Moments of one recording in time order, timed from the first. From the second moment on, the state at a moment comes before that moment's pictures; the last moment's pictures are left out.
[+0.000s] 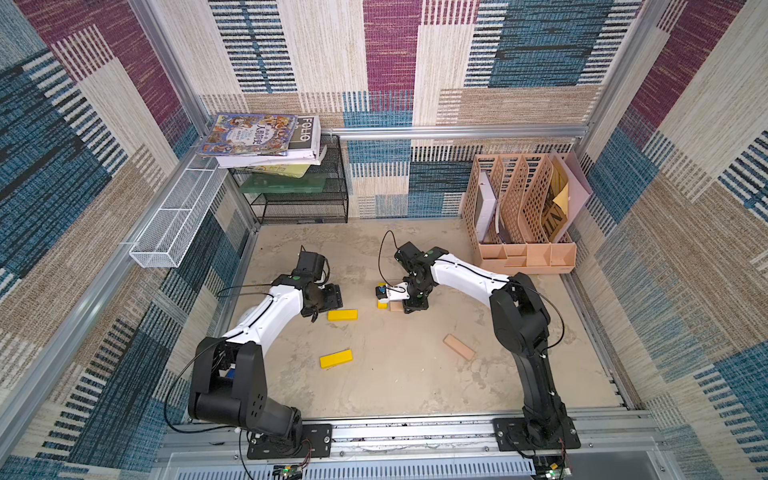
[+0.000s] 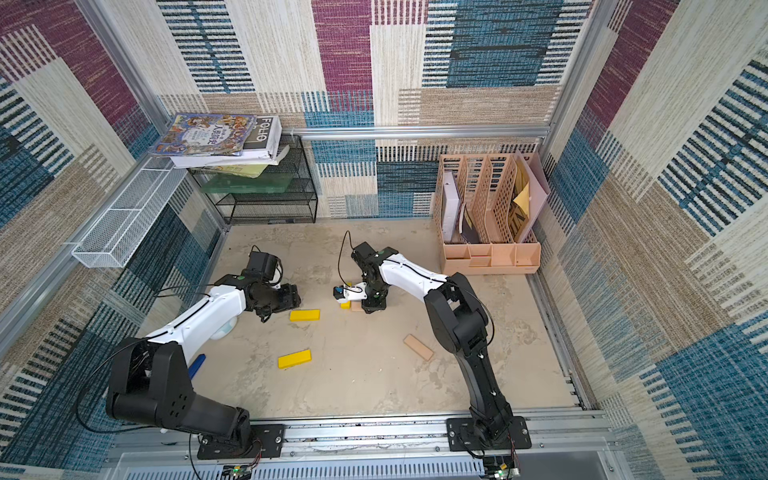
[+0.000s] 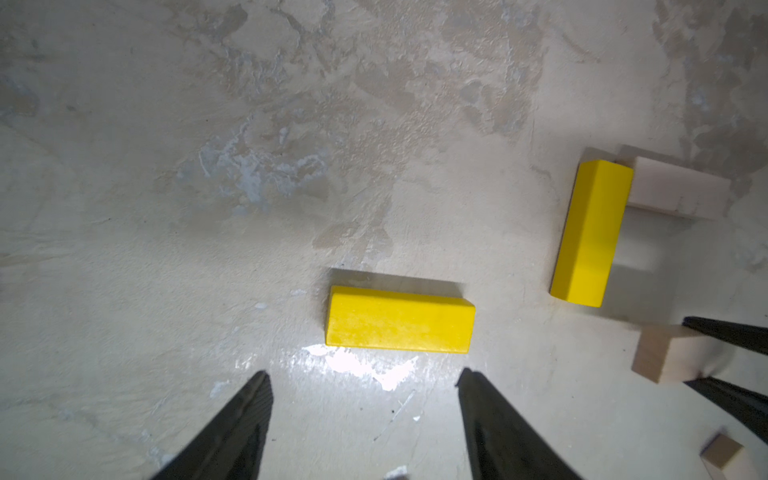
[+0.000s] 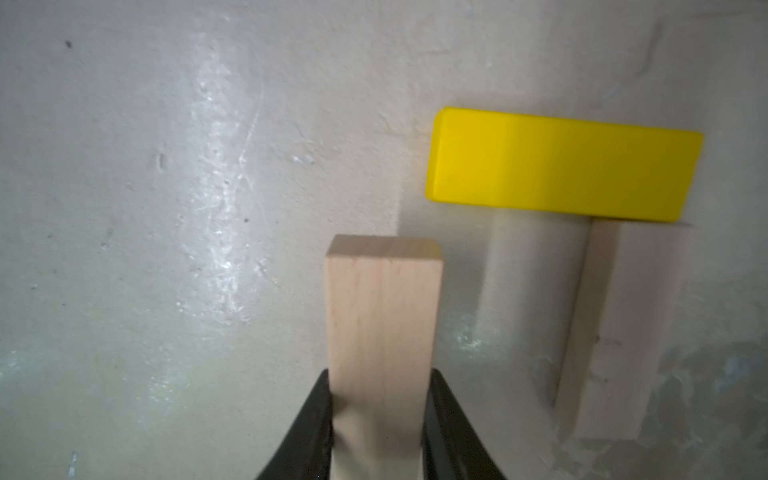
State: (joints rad) left arm -0.16 1.49 1.03 -0.68 0.07 -0.39; right arm 0.70 2.17 1.74 -0.95 -0.16 -0.98
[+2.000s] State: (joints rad) left arm -0.13 1.47 1.00 -0.68 0.08 -0.38; right arm 0.71 2.26 1.82 -0.96 -0.11 -0.94
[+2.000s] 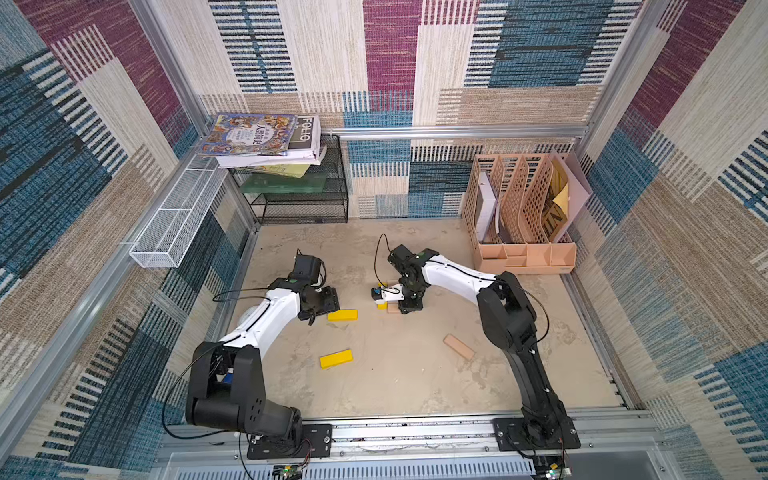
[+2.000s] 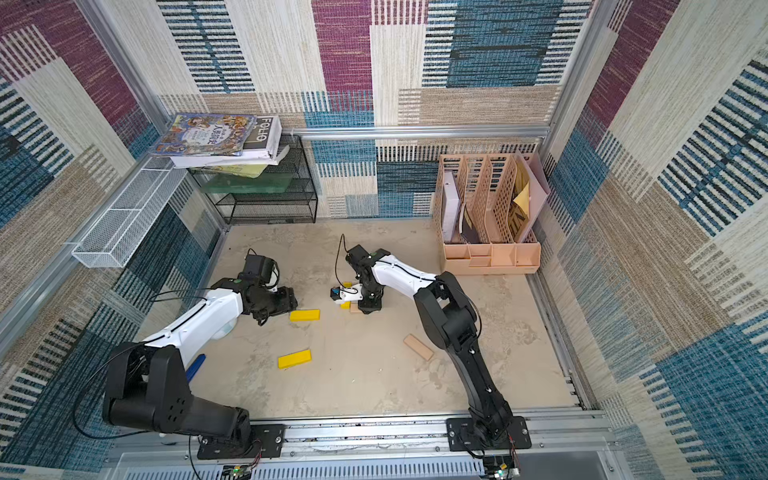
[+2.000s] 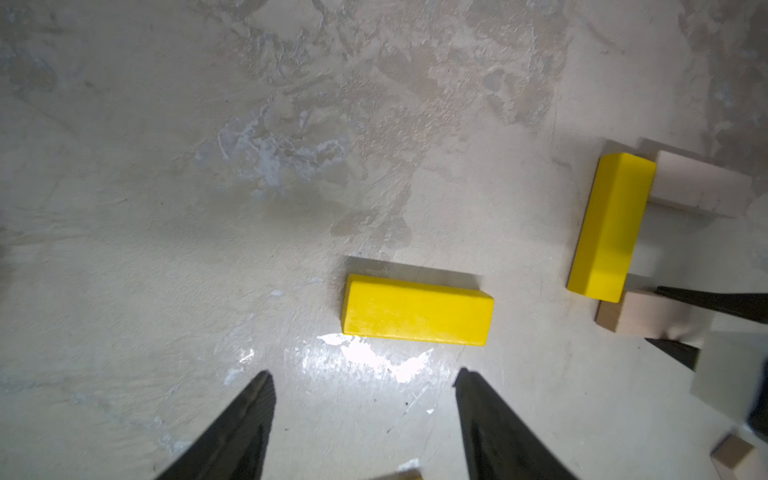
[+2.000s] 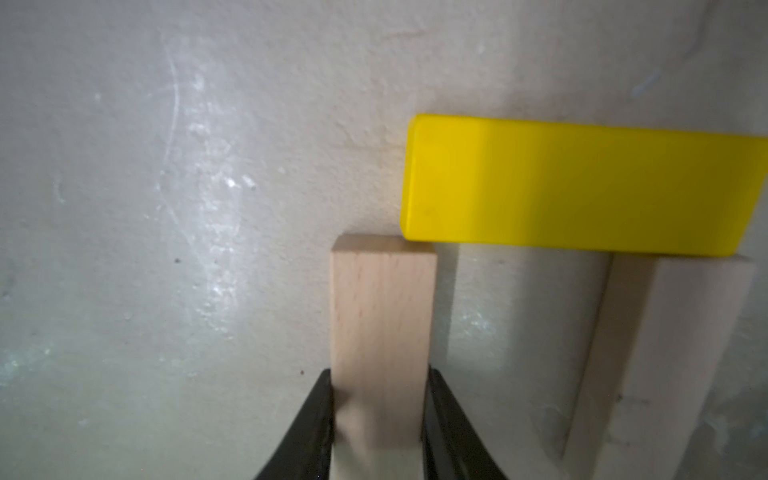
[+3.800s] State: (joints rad) left arm -0.13 1.48 1.02 -0.68 0.10 -0.39; right arm 0.71 2.24 1.80 -0.95 -0.11 -0.90
